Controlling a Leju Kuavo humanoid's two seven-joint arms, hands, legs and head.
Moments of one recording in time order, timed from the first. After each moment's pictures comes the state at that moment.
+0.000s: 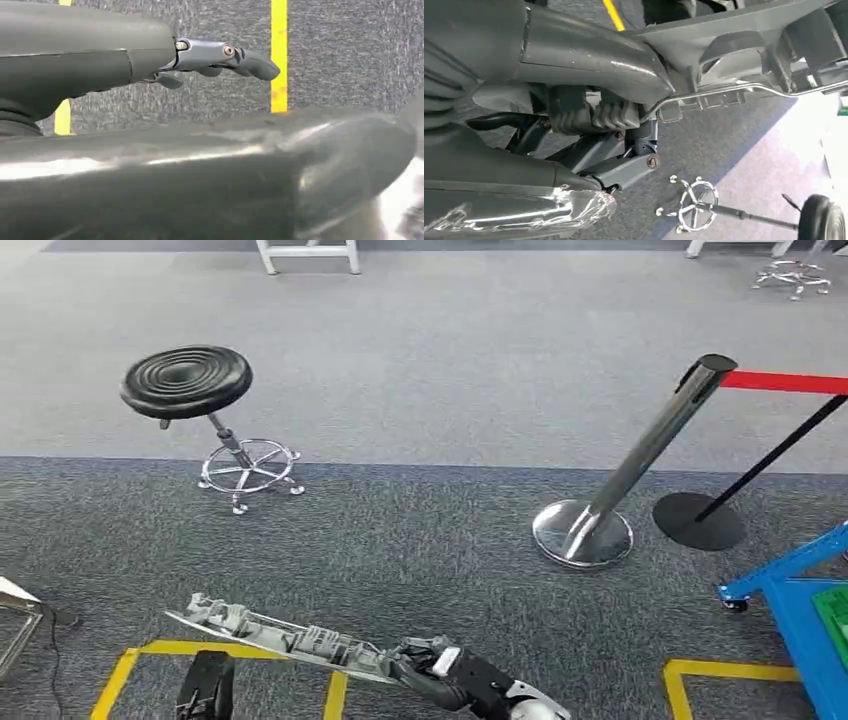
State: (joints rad) left arm -0.11 -0.11 0.48 -0.24 -0.47 0.20 -0.55; right arm -0.15 0.11 0.58 -0.71 0.22 0.31 -0.64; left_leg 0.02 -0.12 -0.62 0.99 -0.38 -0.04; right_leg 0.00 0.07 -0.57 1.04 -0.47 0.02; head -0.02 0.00
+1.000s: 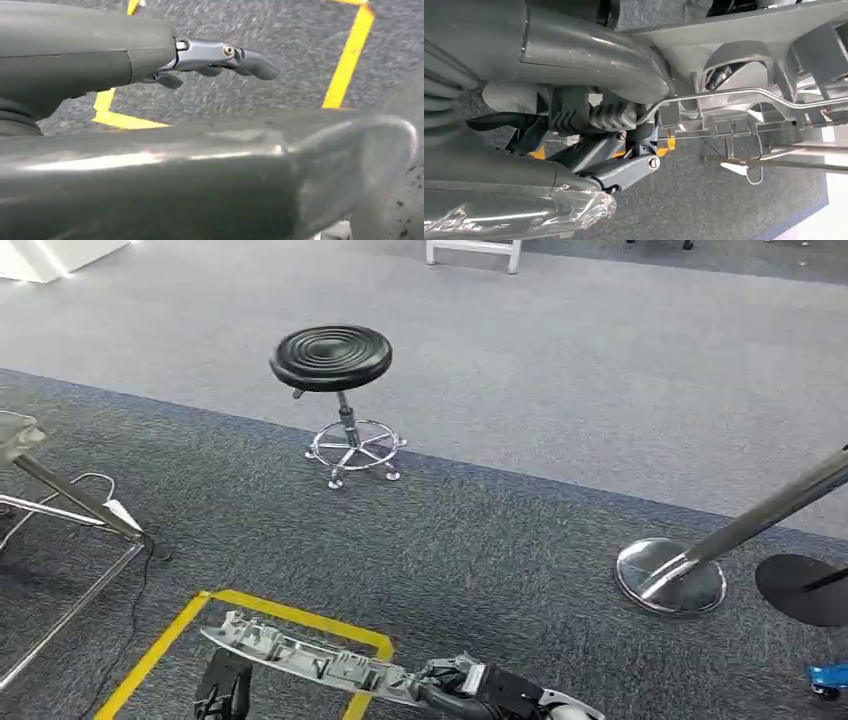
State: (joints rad) left arm -0.12 -0.14 0.48 -0.24 -0.51 0.19 -0.49; right arm -0.16 0.00 0.65 -0.69 0.25 0.42 -0.69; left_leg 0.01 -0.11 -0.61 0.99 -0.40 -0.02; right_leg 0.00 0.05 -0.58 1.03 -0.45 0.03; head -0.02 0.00
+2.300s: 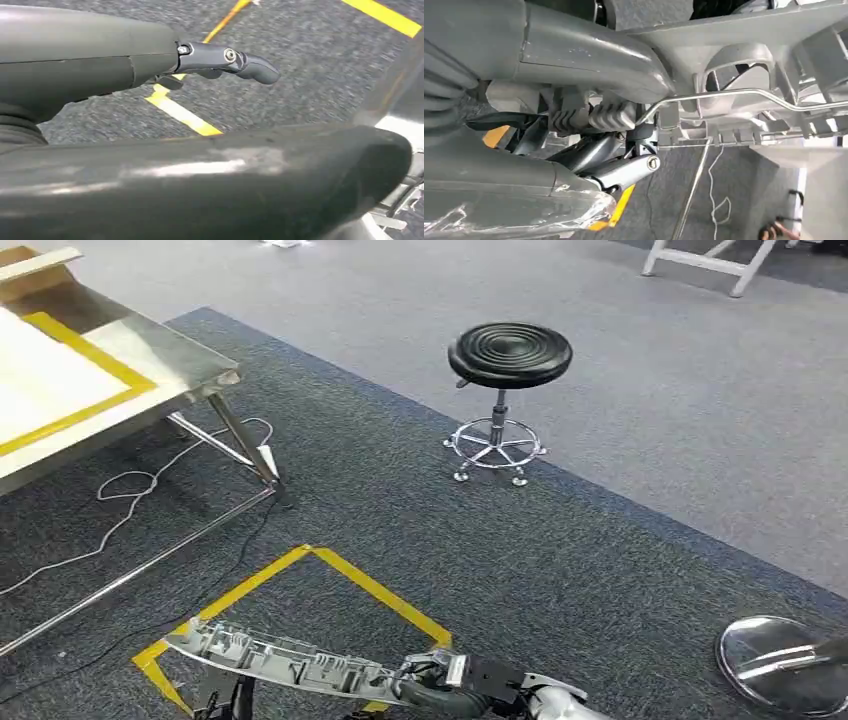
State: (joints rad) left arm -0.10 -0.14 0.48 -0.24 -0.52 0.16 -0.48; right arm -0.25 0.02 0.75 -0.66 0.22 0.50 -0.69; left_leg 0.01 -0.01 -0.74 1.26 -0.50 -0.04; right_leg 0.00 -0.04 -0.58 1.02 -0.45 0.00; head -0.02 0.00
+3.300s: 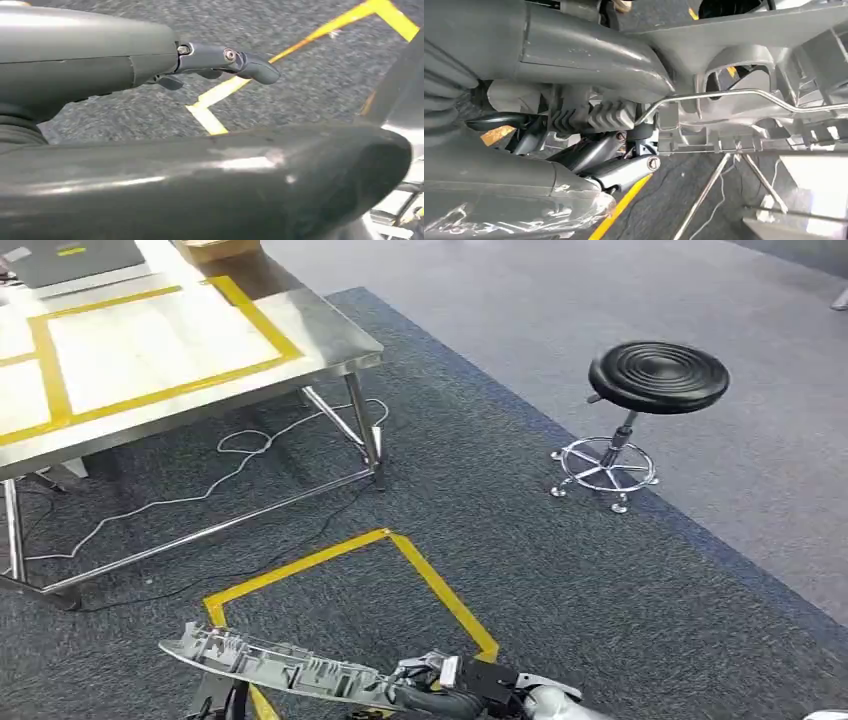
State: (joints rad) left arm -0.09 -0.13 0.48 -0.23 -0.55 0.16 -0.48; right arm -0.27 0.03 0.79 -0.62 0.19 0.52 -0.69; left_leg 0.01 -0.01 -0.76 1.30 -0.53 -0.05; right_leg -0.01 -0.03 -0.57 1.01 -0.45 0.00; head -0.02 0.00
